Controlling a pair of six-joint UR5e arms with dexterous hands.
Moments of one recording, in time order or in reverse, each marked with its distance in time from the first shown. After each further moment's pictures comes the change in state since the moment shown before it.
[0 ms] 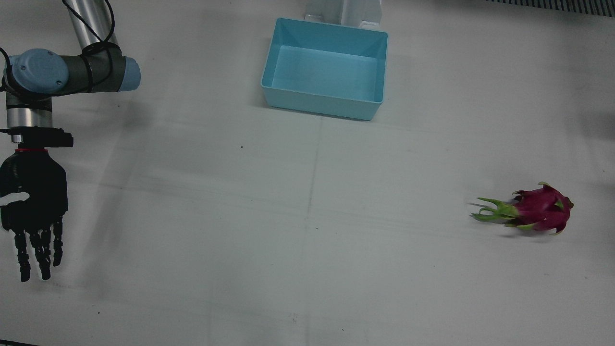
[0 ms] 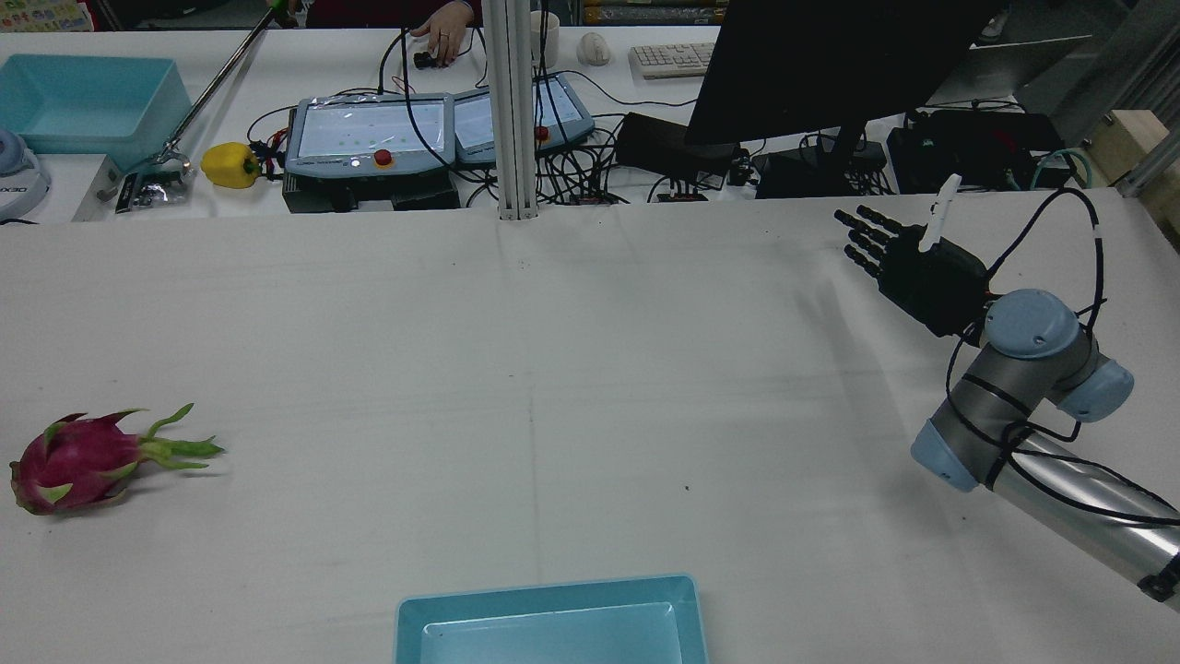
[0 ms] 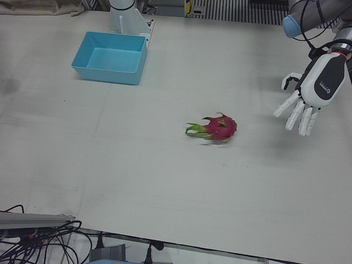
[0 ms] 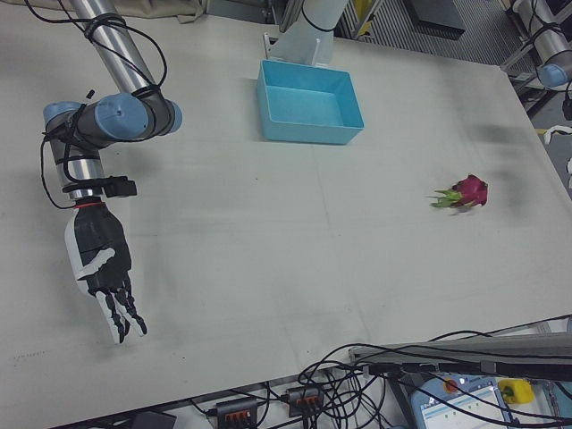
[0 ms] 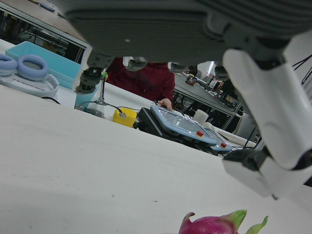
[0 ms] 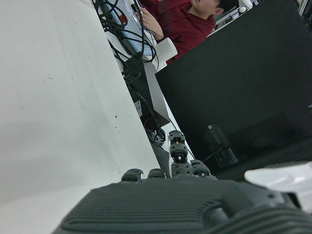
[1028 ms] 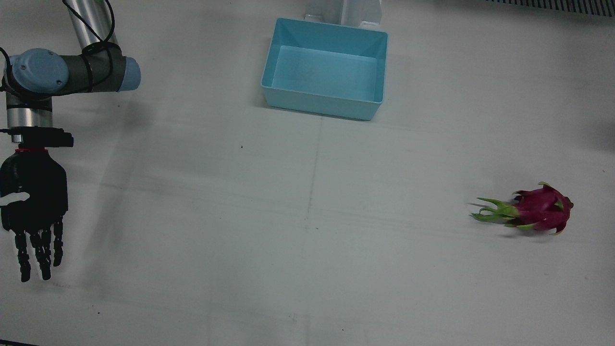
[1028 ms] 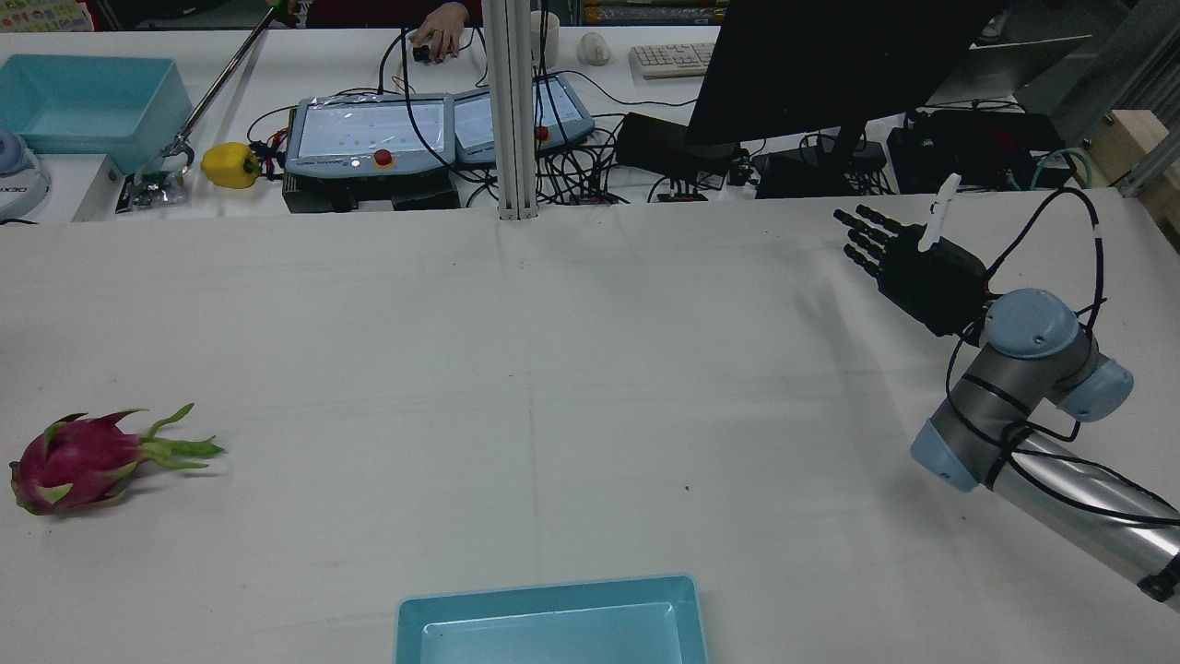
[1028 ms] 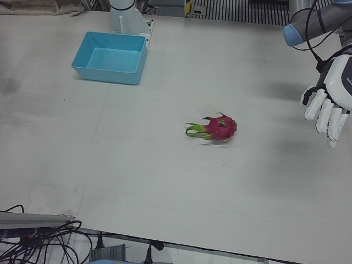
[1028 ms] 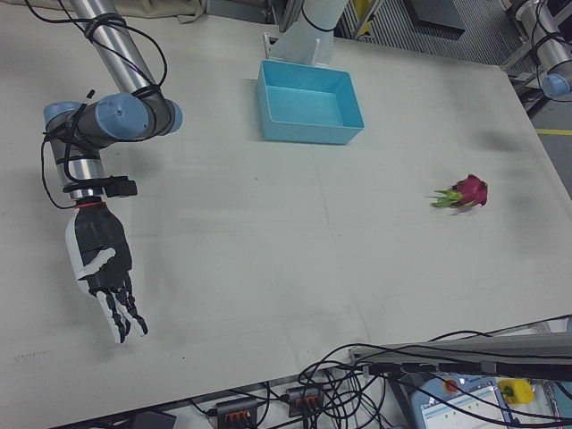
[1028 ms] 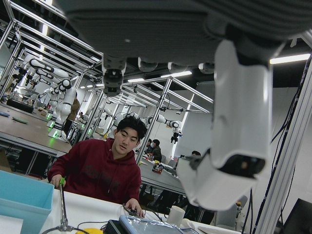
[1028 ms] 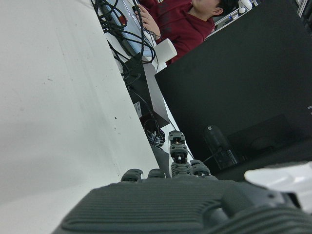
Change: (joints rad) left arm 0.010 -0.084 0.086 -0.276 -0.309 0.029; right arm 0.000 0.000 0.003 0.000 0.000 0.000
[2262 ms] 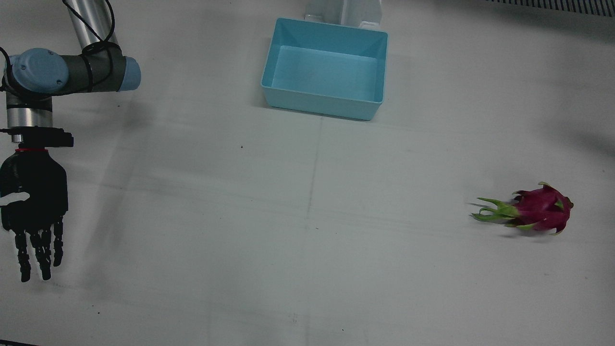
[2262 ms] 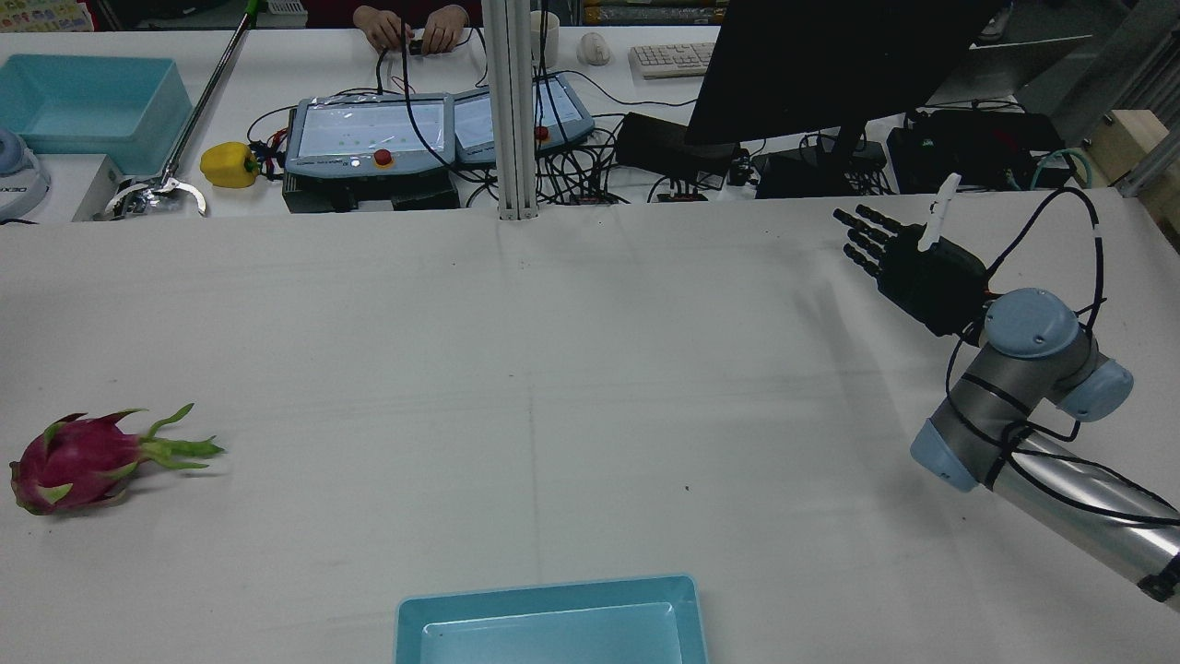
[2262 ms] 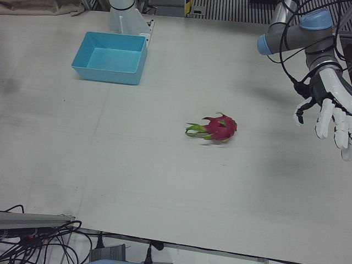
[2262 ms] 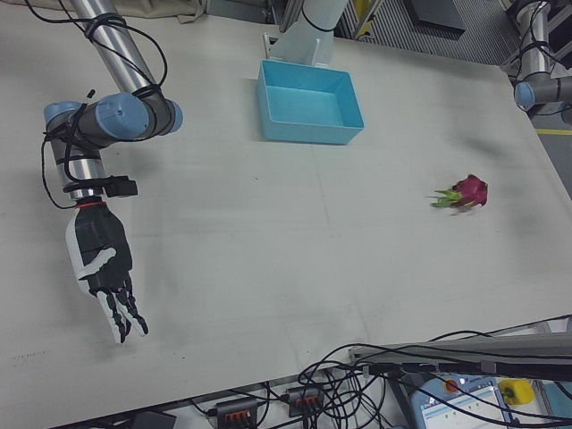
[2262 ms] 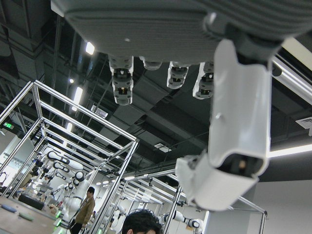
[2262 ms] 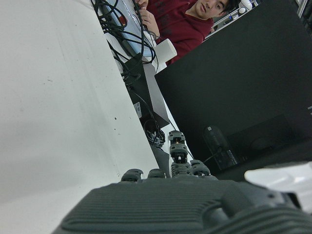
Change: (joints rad) left arm 0.288 -0.036 0.004 -0.078 -0.659 0.154; right arm 0.000 0.000 0.002 -0.002 0.000 0.000
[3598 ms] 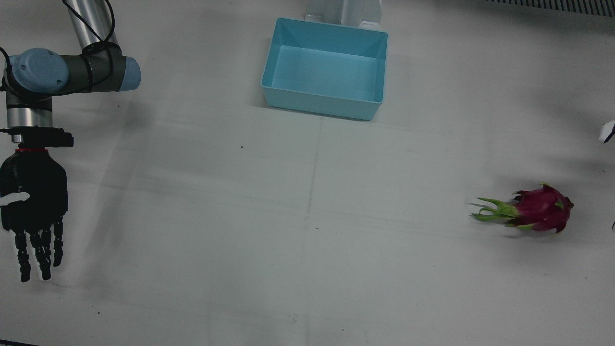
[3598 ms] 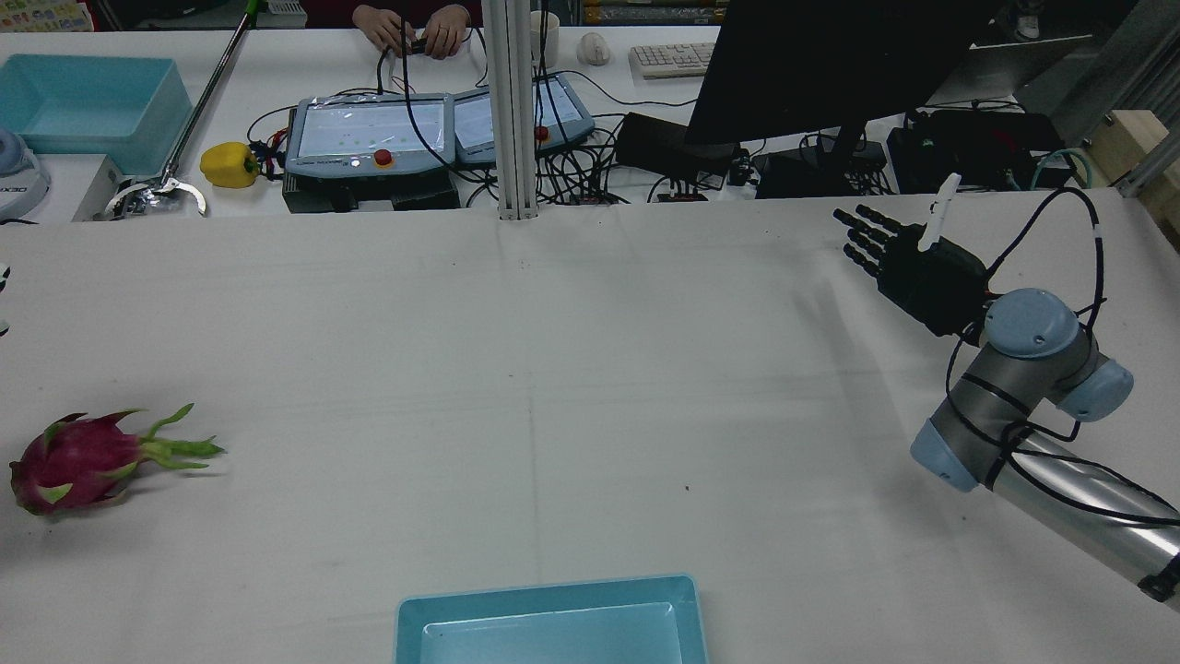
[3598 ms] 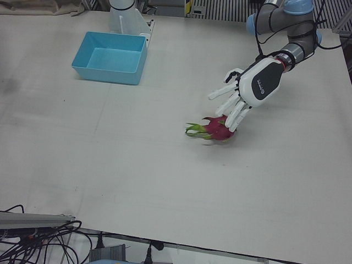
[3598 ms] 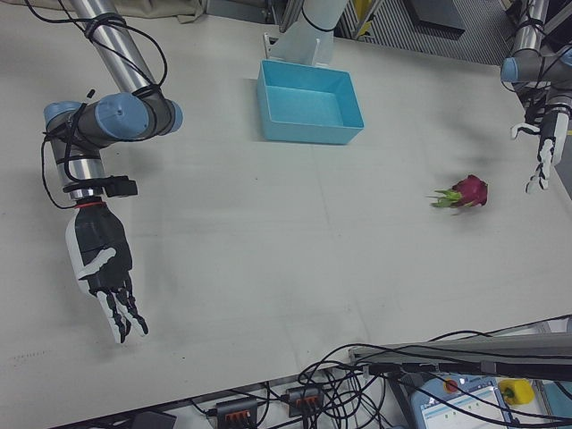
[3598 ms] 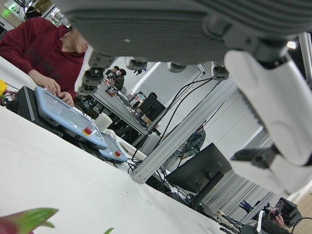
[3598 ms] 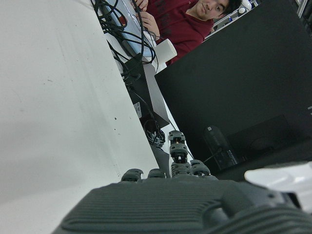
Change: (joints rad) left arm 0.164 0.143 -0.217 0.122 0.526 -0.378; right arm 0.000 0.000 0.000 0.000 0.000 0.000
